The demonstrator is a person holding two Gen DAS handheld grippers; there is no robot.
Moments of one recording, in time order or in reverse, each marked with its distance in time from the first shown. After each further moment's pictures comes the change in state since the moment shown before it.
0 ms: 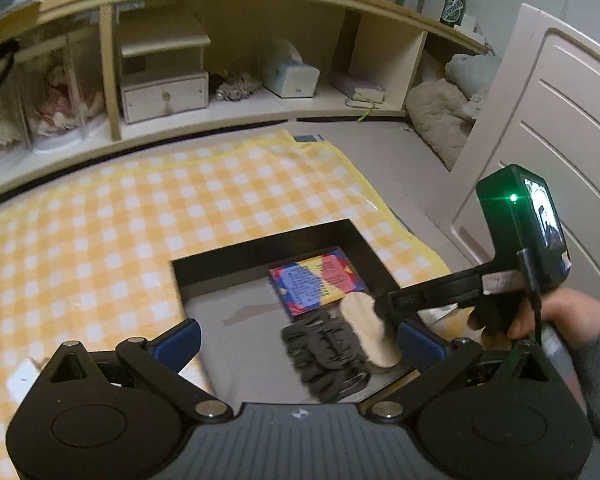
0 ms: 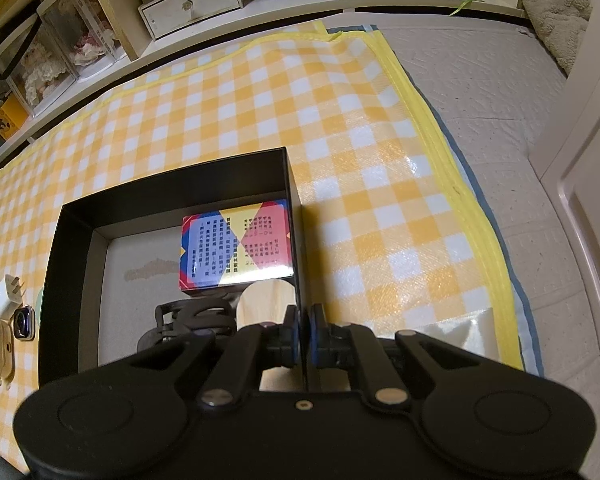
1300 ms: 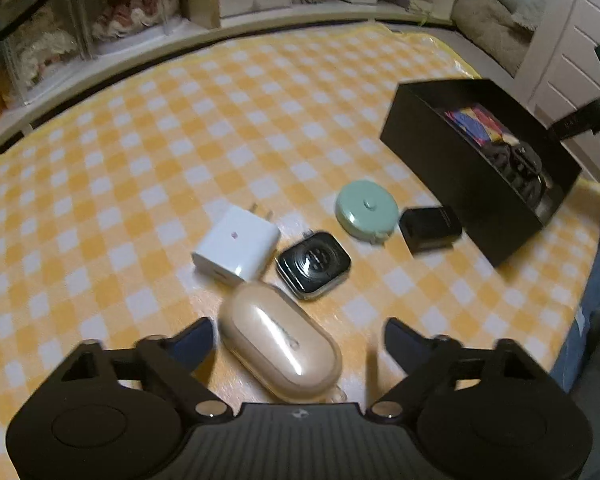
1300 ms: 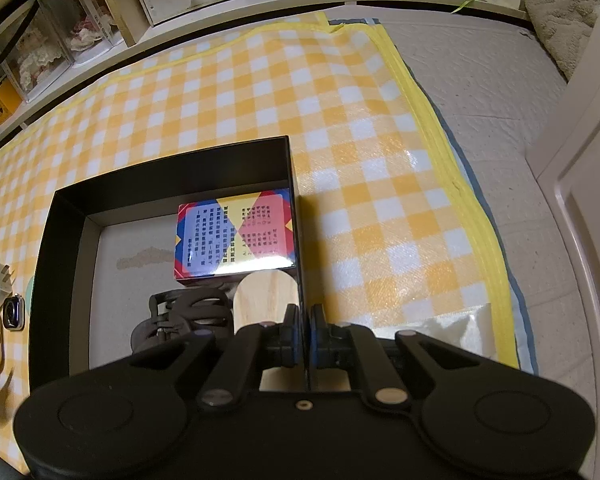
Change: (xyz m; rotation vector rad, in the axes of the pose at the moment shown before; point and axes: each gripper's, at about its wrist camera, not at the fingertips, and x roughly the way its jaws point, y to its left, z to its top) left arm -0.005 0.207 -0.094 0.129 0.219 0.032; right arm 0.001 0.005 -0.004 -0.027 0.026 -0.039
